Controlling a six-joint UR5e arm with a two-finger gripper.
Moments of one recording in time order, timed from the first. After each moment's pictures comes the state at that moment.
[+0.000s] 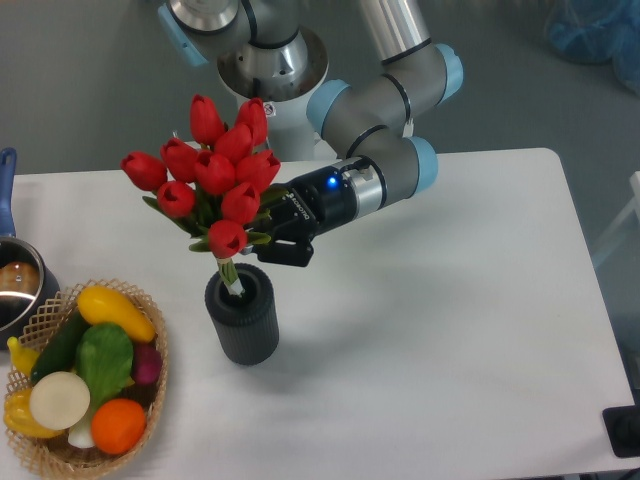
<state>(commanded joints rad) 2.60 -1.89 -1.99 -0.84 -0.32 1.55</state>
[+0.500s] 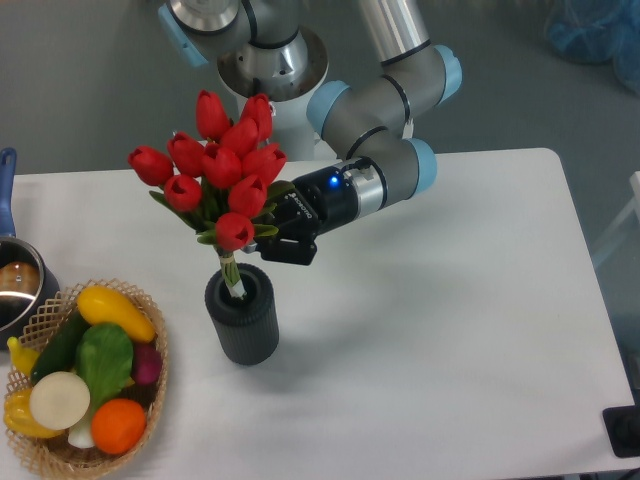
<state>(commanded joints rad) 2.61 -1.89 -1.99 -0.84 -0.33 1.56</state>
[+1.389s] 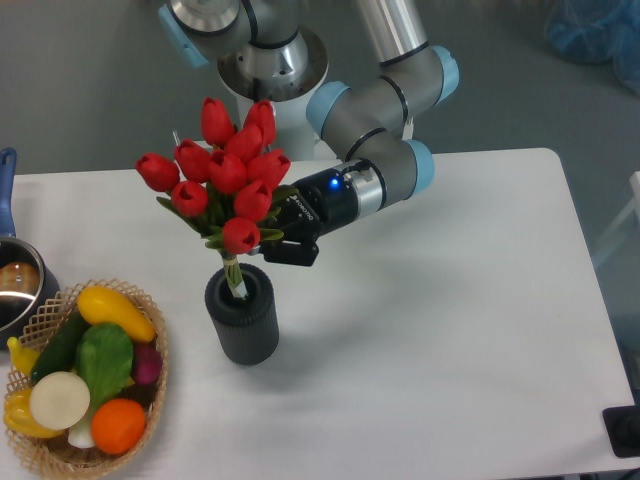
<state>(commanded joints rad) 2.61 -1.90 -2.03 -0.85 -0.32 1.62</state>
